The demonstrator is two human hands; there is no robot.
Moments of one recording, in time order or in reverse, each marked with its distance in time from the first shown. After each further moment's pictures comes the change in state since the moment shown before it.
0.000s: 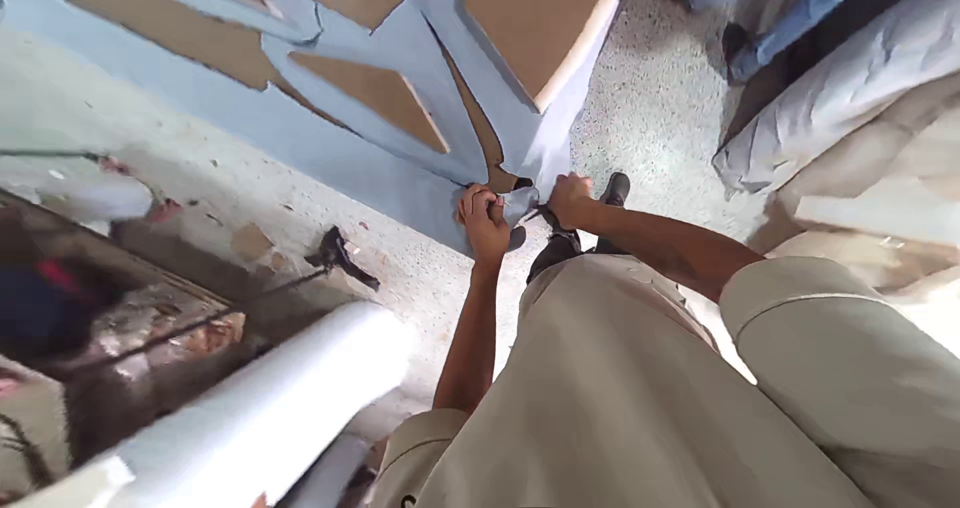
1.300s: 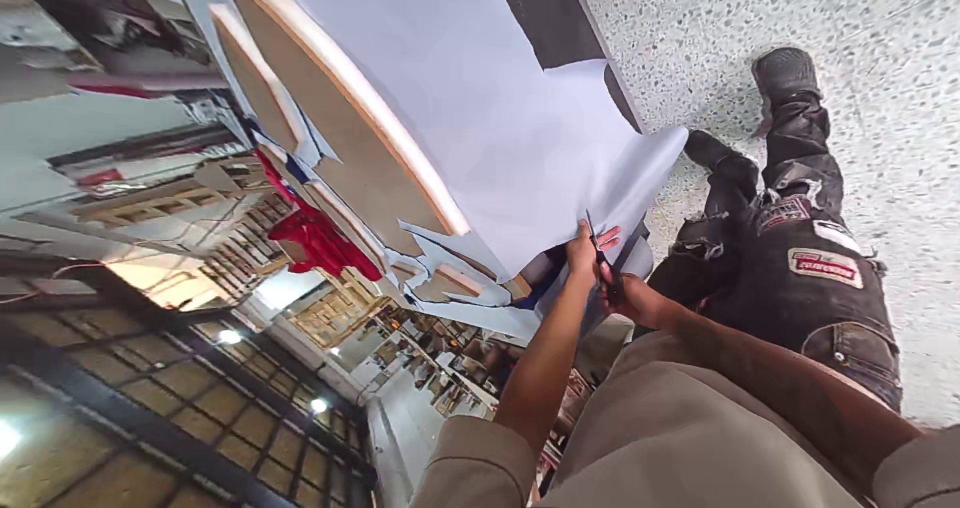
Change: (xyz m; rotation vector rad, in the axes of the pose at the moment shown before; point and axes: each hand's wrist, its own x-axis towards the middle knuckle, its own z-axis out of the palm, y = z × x) left_hand 0.011 0.012 0.177 -0.224 -0.617 -0.769; right_hand 0.053 -0.068 0.213 3.004 -0.362 -0.606
